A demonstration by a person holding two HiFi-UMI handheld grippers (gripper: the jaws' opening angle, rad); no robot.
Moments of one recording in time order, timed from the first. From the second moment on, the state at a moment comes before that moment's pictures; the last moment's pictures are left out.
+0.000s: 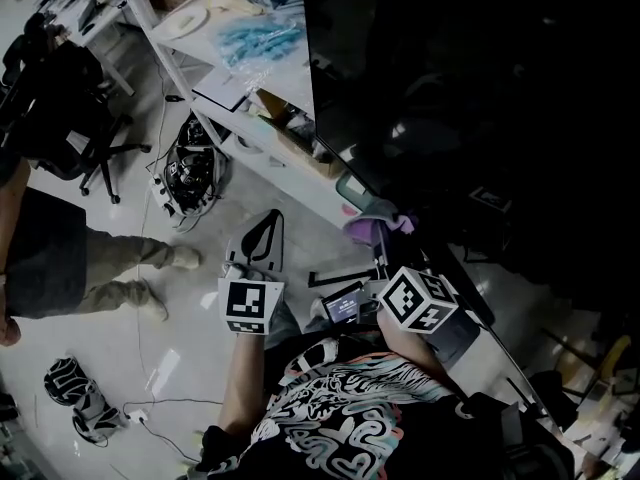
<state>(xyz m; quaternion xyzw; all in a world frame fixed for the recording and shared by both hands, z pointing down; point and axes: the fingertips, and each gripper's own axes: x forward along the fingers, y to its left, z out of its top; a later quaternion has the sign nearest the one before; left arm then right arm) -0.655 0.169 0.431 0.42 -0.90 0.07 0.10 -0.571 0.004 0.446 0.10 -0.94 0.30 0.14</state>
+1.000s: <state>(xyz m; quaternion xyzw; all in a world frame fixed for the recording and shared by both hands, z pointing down) -0.726 0.165 0.429 0.48 -0.87 0.07 0.09 -0.626 0.020 0.442 0.13 -0.92 0.35 0.13</state>
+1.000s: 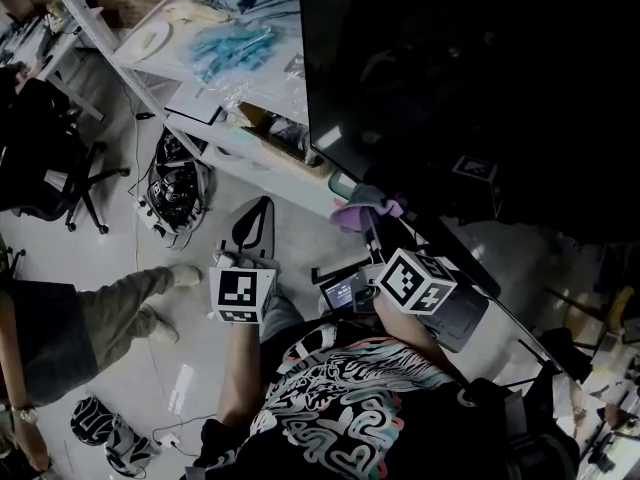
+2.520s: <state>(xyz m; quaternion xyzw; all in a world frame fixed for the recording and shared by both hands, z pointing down) -0.840 0.201 0.427 0.53 -0.84 0.05 0.09 -0.720 0.044 0.449 0.19 -0.90 0.37 0.12</state>
